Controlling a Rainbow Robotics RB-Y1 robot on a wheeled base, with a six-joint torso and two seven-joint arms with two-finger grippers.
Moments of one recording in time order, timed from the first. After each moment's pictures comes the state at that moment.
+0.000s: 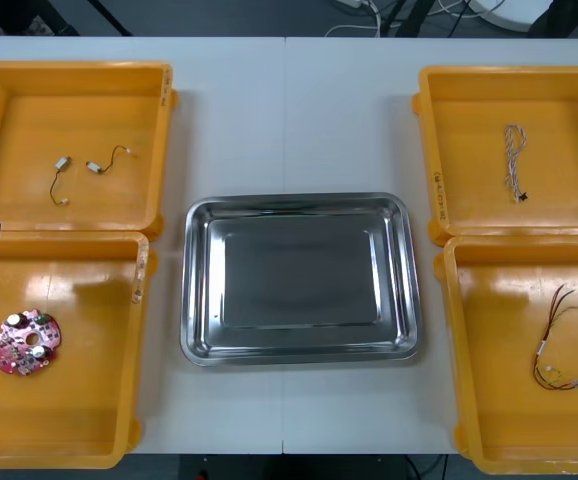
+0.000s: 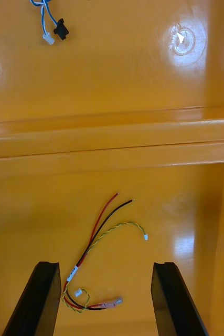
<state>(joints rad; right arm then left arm) -0.17 -0.90 -0.20 -1.96 -0.88 1.68 1.27 -0.34 0.82 0.27 -1.97 0.81 1.91 -1.29</state>
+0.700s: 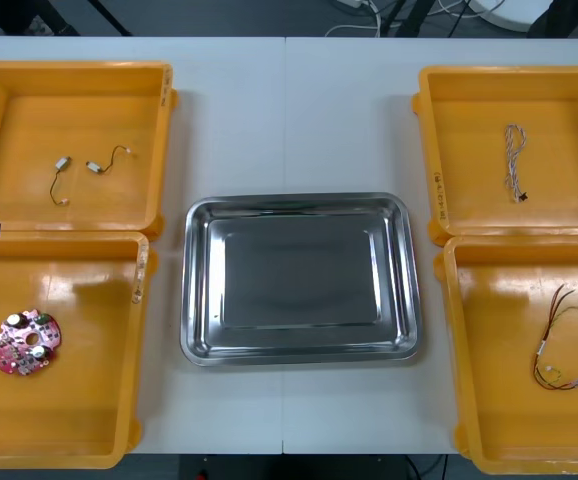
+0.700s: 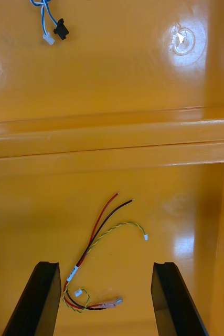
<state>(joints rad) -0.17 -0.90 -0.20 -1.96 -0.88 1.68 1.27 -0.34 0.82 0.27 -1.97 0.81 1.91 -1.29</state>
